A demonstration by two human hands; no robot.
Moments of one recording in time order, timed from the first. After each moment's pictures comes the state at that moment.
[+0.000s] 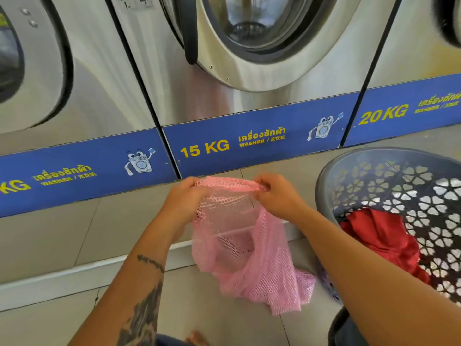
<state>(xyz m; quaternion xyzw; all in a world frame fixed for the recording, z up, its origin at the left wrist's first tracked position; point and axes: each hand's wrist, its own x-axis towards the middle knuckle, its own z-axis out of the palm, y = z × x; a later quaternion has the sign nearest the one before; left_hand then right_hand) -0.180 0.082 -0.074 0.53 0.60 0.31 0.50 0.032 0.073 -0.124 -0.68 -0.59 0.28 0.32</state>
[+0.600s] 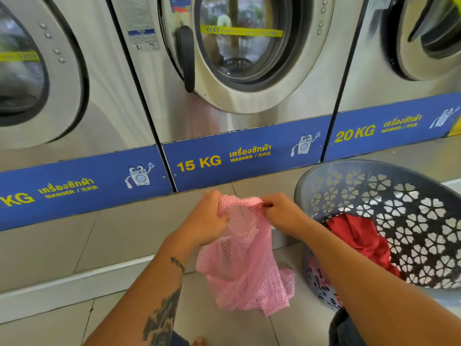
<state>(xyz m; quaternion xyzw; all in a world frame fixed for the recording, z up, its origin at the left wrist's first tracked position) -0.154 0.031 -0.073 0.78 0.52 0.17 0.30 0.046 -0.002 -0.098 -0.68 -0.58 0.32 0.31</state>
